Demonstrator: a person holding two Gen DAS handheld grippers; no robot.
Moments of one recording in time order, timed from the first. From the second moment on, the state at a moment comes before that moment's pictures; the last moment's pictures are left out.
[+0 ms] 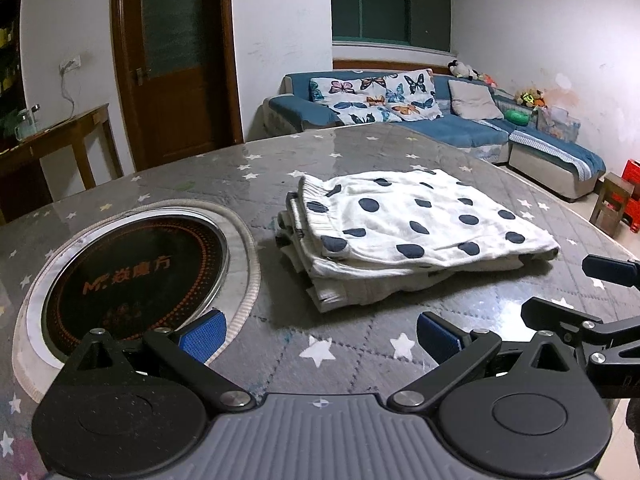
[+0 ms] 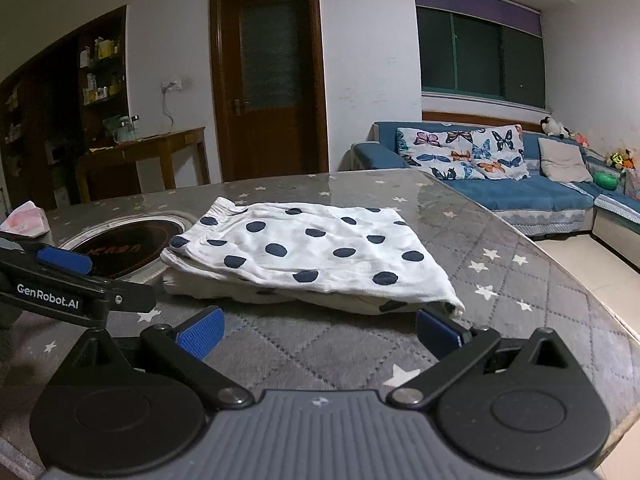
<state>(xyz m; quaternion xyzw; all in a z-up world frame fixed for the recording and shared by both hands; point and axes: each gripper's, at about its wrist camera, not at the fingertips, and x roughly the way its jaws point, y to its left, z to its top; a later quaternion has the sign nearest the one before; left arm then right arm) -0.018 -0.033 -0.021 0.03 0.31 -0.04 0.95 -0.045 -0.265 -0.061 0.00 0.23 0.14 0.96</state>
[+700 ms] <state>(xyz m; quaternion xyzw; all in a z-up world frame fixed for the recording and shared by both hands) -0.020 -0.048 -0.031 0.06 0.32 -0.05 0.94 -0.046 -0.266 -0.072 0.02 0.24 0.12 0.96</state>
